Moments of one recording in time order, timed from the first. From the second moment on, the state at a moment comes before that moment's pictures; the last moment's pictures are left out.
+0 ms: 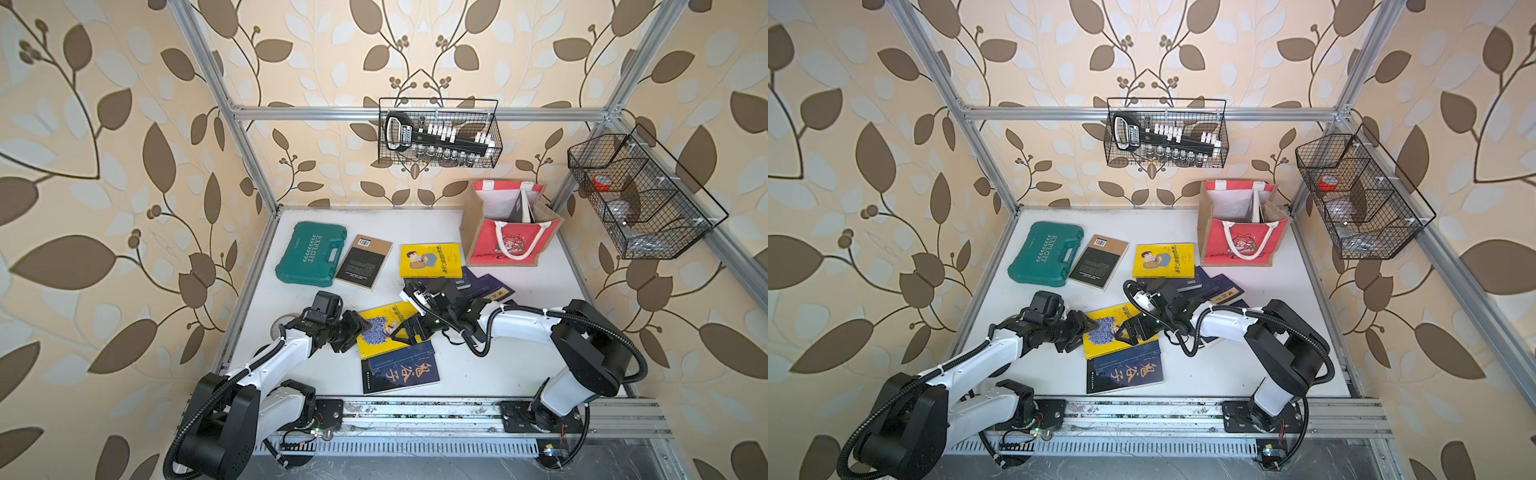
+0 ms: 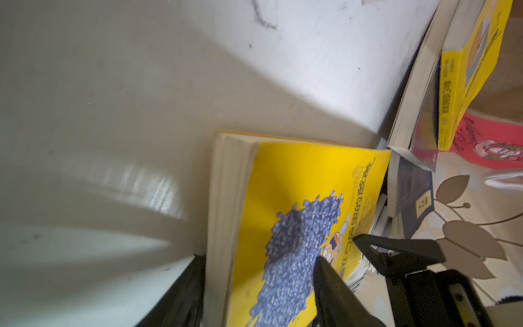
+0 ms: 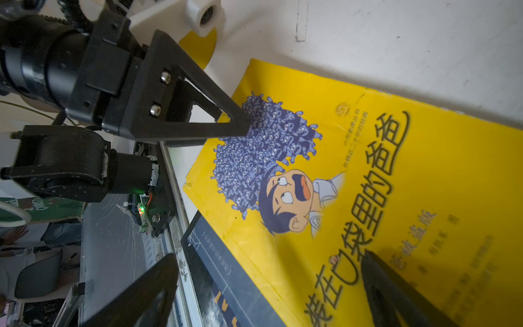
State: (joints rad) left arm -0.27 1.09 0.40 -0.32 0.45 -1.05; right arm 0.80 1.64 0.82 0.02 -0.51 0.40
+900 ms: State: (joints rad) left arm -0.26 1.01 0.54 -0.40 0.43 -0.96; right arm 0.84 1.53 0.73 0.11 -0.43 0.34
